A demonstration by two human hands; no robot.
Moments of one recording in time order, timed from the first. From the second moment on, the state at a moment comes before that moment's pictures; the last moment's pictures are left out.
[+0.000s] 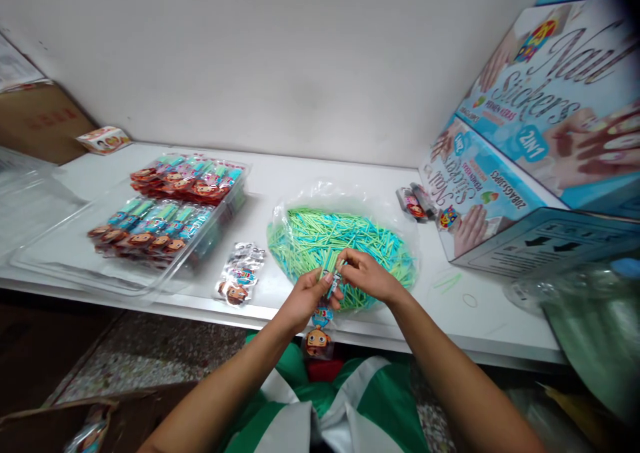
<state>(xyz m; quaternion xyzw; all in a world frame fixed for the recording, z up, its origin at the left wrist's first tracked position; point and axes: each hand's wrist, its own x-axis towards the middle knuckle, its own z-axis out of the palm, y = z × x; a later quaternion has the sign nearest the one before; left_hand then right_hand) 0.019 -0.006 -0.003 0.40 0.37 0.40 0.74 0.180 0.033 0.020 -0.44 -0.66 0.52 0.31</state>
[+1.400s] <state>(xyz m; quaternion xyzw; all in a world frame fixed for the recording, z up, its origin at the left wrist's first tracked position) 0.018 -0.008 -0.003 0.38 0.36 0.39 0.76 0.176 0.027 0.025 -0.49 -0.69 0.41 0.33</state>
